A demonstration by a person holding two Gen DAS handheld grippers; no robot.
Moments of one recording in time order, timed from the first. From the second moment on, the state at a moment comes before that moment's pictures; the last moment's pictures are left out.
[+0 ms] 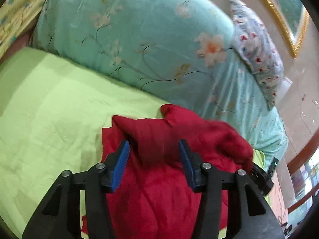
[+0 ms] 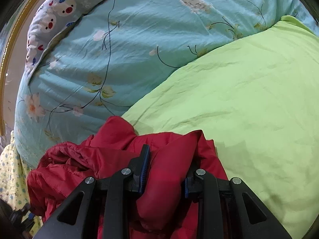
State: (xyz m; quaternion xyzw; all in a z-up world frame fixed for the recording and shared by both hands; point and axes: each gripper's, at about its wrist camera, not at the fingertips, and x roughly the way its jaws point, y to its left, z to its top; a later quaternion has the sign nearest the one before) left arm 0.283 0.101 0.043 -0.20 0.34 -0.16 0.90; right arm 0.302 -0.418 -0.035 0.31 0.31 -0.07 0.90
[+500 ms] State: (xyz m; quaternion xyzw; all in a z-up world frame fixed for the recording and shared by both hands) left arm 0.293 -0.003 -0.018 -0.02 0.40 -0.14 0.91; right arm 0.284 -0.421 -0.007 0.34 0.30 -0.03 0.89
